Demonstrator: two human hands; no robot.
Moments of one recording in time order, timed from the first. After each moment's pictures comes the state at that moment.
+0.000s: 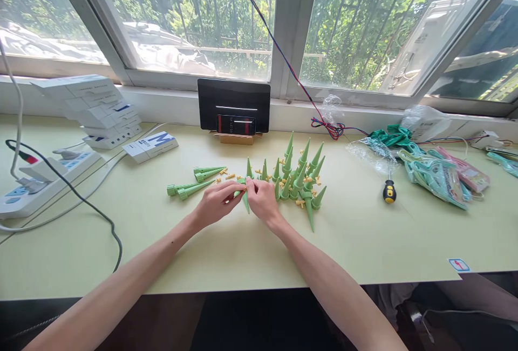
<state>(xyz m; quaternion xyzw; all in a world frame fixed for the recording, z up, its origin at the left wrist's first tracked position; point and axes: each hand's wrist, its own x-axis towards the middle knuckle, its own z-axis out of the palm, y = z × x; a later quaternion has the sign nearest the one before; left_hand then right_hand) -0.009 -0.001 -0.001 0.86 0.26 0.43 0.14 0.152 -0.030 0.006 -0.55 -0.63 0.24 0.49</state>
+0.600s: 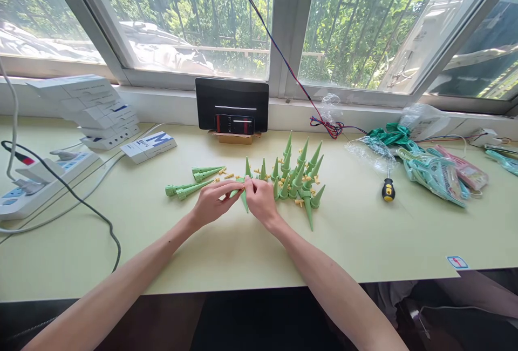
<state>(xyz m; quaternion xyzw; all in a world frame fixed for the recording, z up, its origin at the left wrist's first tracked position) -0.007 0.001 0.002 0.85 0.19 0.49 0.05 0.149 -0.032 0.007 -0.55 -0.62 0.24 0.51</state>
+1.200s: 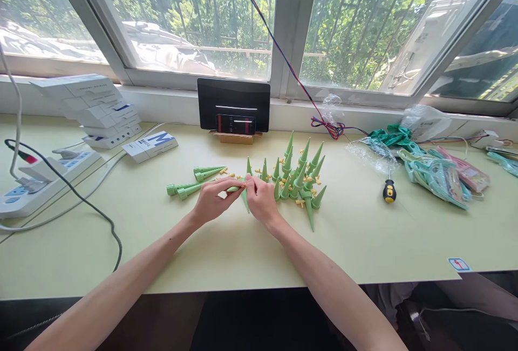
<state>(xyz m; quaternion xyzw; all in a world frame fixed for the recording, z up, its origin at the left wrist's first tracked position) -0.005 0.000 0.006 0.83 0.23 0.49 0.11 0.149 -0.033 0.005 -0.53 -0.63 0.24 0.52</state>
